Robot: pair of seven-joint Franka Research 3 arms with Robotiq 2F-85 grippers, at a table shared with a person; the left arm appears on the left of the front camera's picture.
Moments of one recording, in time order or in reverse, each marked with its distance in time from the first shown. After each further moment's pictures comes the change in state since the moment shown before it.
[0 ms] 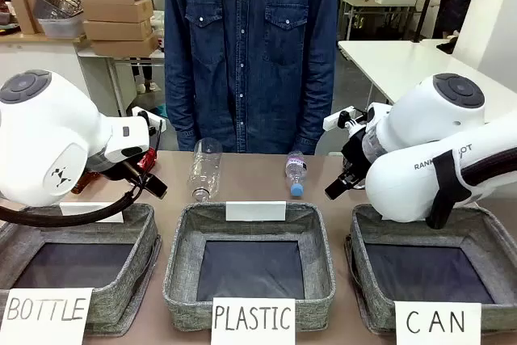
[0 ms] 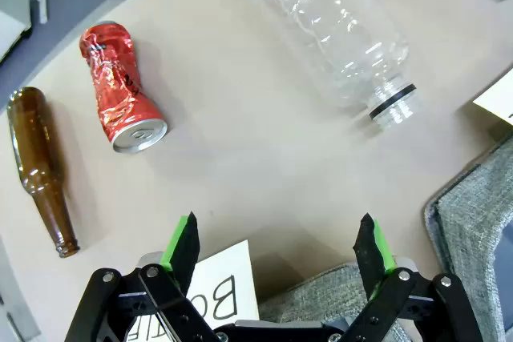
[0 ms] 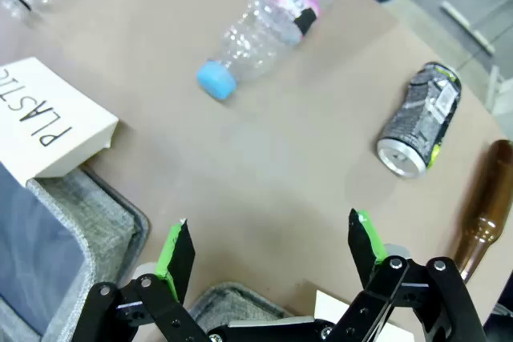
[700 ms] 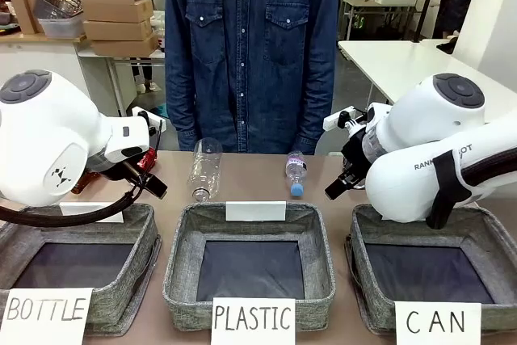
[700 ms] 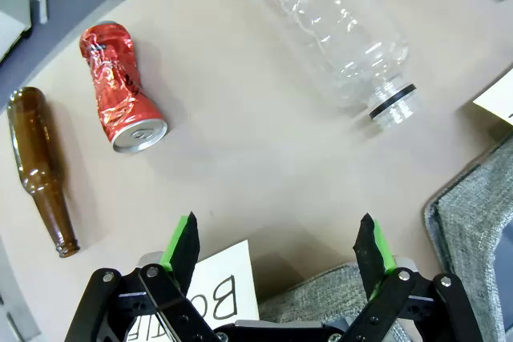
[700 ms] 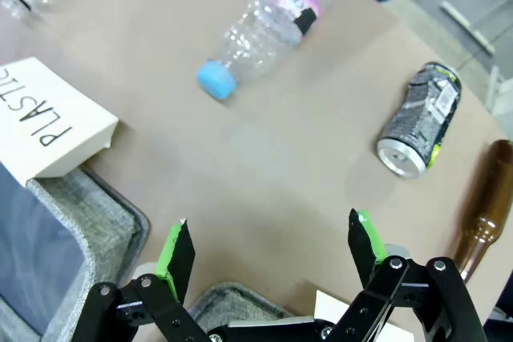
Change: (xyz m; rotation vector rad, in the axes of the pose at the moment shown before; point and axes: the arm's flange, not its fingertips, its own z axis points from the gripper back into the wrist) left arm 0.000 0.000 0.000 0.000 0.000 0.000; right arm 0.000 0.000 0.000 0.000 0.000 0.000
